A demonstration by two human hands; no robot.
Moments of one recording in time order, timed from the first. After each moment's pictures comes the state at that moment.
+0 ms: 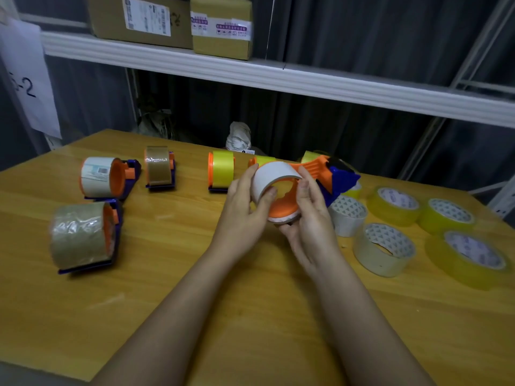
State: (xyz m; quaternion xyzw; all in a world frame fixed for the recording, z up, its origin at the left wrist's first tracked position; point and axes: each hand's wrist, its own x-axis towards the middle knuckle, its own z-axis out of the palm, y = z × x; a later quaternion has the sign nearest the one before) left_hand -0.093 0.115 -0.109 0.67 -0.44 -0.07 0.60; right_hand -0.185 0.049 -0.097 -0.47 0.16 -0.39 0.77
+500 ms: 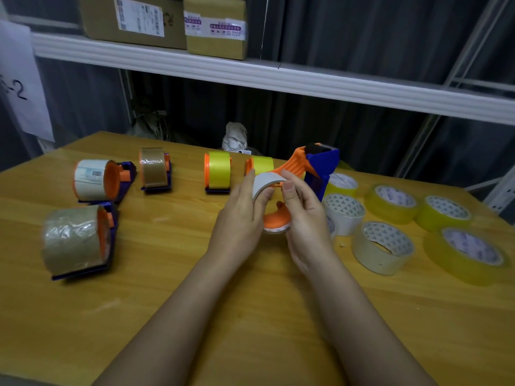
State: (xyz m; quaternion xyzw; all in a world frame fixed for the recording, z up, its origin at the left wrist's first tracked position) left_hand -0.098 0.115 -0.107 0.73 -0.45 -0.02 0.51; right_hand -0.182 0.047 -0.105 -0.60 0.20 -0.44 0.64
